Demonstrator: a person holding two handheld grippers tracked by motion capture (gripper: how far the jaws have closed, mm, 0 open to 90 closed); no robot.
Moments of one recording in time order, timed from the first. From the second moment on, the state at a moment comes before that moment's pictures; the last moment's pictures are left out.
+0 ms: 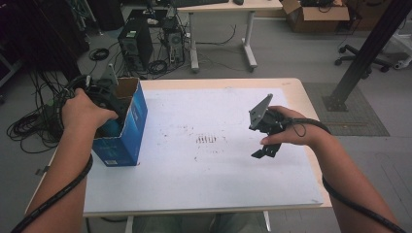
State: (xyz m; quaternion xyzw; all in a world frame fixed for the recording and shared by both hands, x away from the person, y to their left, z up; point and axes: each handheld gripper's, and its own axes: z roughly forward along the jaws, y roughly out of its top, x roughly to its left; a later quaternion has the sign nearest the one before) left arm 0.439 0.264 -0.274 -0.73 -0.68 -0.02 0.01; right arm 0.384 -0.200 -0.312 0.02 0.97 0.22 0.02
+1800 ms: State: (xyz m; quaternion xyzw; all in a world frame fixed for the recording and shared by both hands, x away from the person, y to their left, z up) left arm 0.437 0.259 -0.277 -0.74 -0.67 -0.02 0.02; right arm 0.382 -0.206 -0.318 0.03 0.97 0.24 0.02
